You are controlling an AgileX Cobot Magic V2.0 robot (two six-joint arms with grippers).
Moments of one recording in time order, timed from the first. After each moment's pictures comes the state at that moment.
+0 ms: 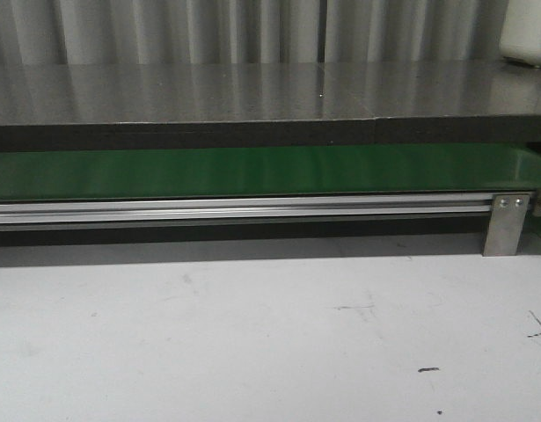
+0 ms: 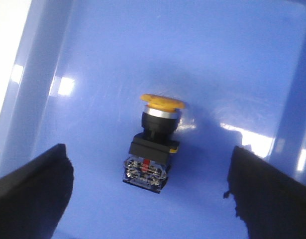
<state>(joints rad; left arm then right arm) 0.52 1.95 -1.57 0.15 0.85 0.17 0.02 0.45 -0.52 0.15 0.36 -0.10</state>
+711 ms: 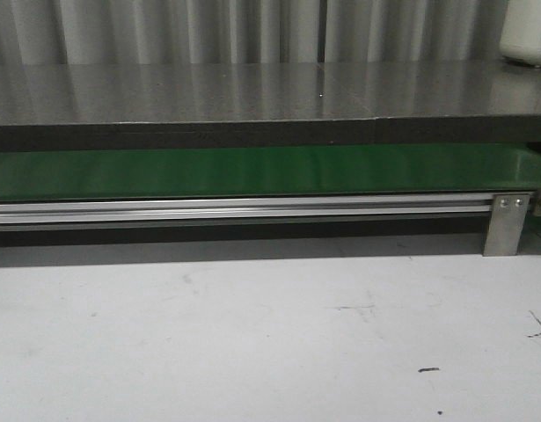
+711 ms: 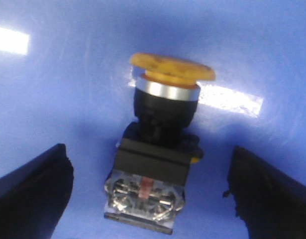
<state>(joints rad) 0.61 2.14 -1.60 -0.01 0.85 0.35 0.02 0.45 -0.52 0.15 0.36 -0.10</state>
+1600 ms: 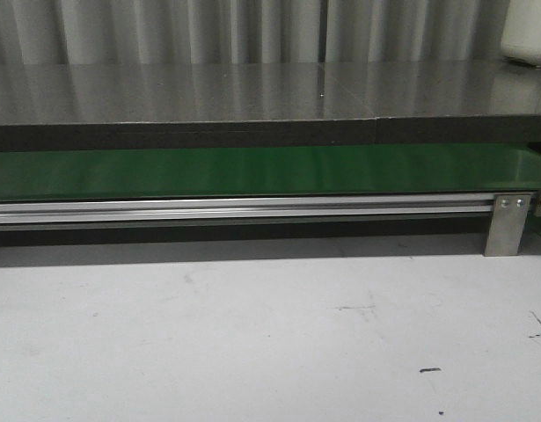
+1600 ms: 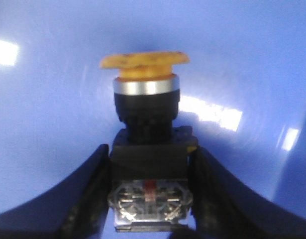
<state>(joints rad) 0.60 2.12 -1.71 -0.10 0.93 0.36 0.02 0.45 -0.52 0.15 0.36 -0.10</state>
